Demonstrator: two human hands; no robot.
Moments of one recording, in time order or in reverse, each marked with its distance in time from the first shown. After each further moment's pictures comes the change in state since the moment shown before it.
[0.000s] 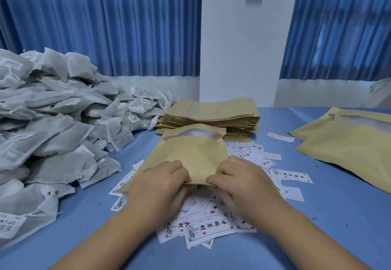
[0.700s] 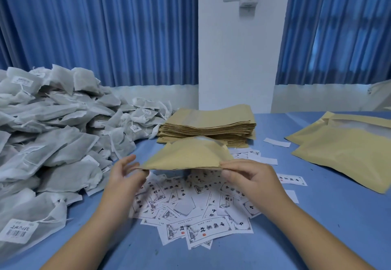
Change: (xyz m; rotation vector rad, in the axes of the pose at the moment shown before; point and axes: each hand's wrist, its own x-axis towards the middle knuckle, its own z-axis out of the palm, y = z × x) left_hand -0.019 -0.039 -0.008 -1.166 0.261 -1.181; right_hand -0.008 0.016 -0.008 0.807 0.066 0.708
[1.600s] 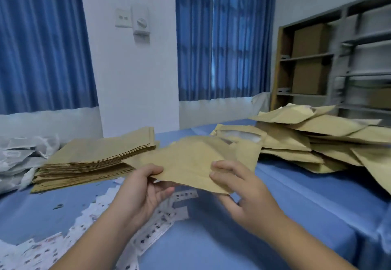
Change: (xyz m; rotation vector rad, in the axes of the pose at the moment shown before) left_hand -0.057 0.039 0.228 -0.399 -0.703 -0.445; right_hand -0.076 -0.014 -0.167 -0.763 0.276 -0.396
